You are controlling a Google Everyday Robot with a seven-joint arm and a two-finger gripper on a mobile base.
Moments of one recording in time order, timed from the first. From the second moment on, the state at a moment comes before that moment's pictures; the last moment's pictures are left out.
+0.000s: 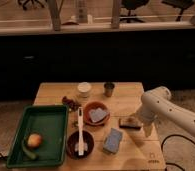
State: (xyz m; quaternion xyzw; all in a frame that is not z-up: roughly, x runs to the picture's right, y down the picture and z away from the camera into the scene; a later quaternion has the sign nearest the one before) arm 0.256 0.215 0.804 -0.33 -0.12 -0.22 0.91
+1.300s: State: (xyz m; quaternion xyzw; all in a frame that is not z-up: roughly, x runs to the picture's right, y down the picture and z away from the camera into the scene) arm 0.242 0.217 0.837 -0.33 -0.12 -0.13 0.93
